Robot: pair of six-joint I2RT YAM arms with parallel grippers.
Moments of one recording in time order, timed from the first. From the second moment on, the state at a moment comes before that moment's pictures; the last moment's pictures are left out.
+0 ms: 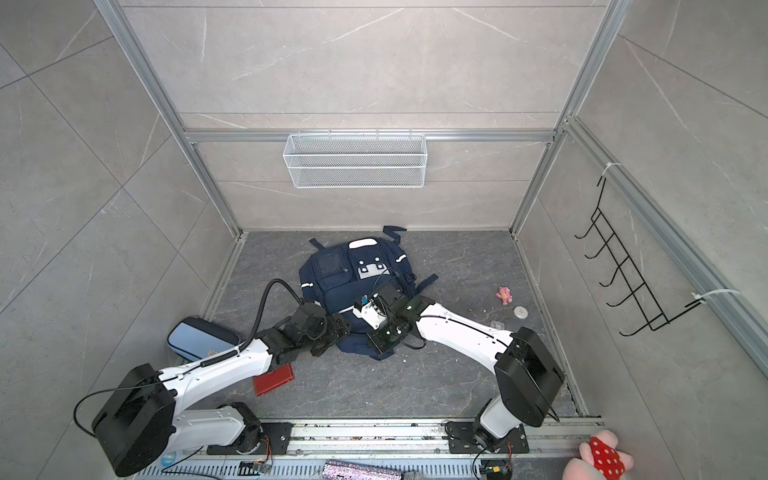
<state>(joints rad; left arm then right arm) -0.73 1.29 0.63 -0.16 0.01 -1.20 0.81 1.57 1.11 -0.65 -0.35 0.06</state>
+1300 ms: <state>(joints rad) -0.35 1.65 1.00 -0.14 0.19 -0.90 0.56 1.62 1.12 -0.70 -0.23 0.14</state>
